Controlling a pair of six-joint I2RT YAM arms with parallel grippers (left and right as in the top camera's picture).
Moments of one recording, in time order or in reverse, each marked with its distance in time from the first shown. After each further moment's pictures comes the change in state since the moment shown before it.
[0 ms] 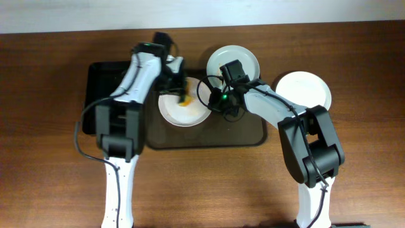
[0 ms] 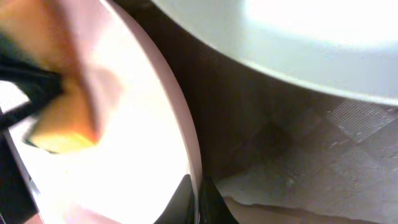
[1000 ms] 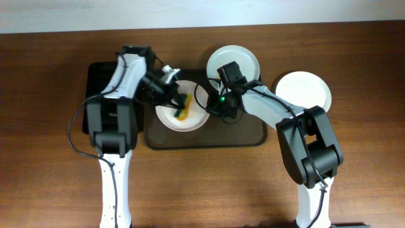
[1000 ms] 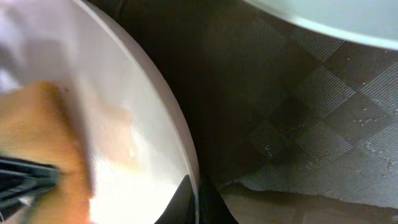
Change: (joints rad) left arm 0.083 0.058 0.013 -0.319 0.395 0.500; right arm 0.013 0.000 0.000 -0.022 -0.017 -0.012
